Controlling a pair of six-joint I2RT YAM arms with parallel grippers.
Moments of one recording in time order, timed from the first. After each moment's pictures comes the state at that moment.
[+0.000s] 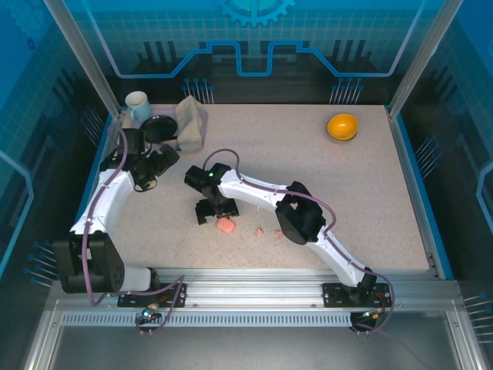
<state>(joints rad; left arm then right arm) 0.10 1.36 1.09 -0.68 0.15 -0.69 1.00 2.44 2.15 -1.19 -0.09 0.73</state>
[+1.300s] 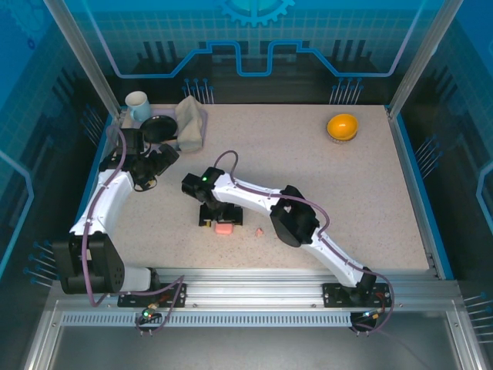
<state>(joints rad) 0.10 1.36 1.09 -0.68 0.17 -0.72 1.03 2.50 2.24 -1.37 -0.02 1.07</state>
